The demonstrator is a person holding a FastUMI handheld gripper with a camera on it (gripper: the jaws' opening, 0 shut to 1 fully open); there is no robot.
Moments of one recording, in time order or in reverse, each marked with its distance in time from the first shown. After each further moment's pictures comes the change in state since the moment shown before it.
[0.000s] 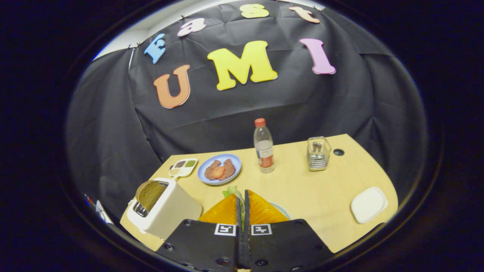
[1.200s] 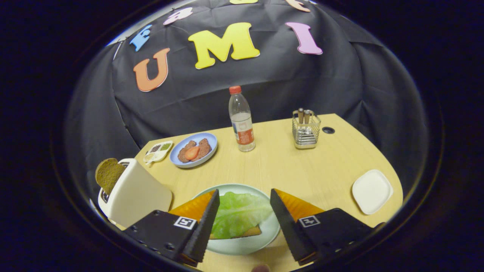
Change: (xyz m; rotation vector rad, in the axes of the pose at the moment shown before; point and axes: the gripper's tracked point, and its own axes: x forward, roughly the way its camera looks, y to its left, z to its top) arm 0.029 -0.078 -0.033 -0.032 0.046 -0.152
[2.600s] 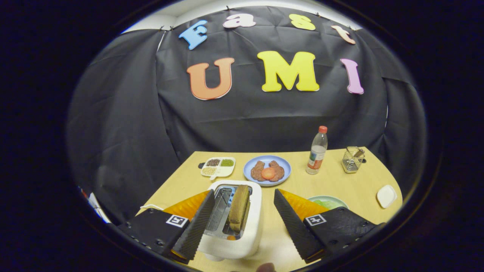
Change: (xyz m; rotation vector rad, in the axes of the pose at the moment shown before) arm -0.065 0.274 0.009 -0.118 -0.104 0.095
